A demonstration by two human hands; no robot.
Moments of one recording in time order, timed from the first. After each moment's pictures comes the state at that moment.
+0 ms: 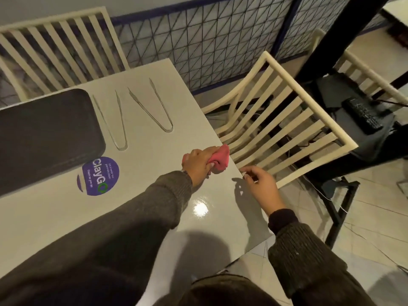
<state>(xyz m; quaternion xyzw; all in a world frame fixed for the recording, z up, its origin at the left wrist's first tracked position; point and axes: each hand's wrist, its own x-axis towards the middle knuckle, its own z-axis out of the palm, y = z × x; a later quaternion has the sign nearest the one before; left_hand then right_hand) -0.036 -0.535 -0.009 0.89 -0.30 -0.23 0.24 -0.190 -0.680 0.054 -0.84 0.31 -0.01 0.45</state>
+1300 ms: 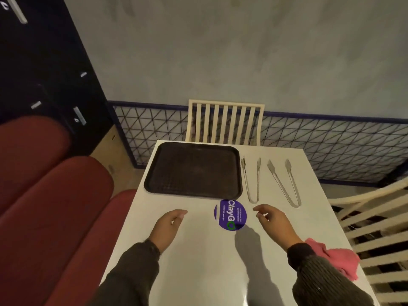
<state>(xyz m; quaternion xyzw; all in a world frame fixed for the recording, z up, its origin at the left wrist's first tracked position) -0.069 -0.098 0.090 0.83 0.12 -0.11 0.53 -0.033 -0.406 0.102 -0.92 0.04 0.09 0.37</state>
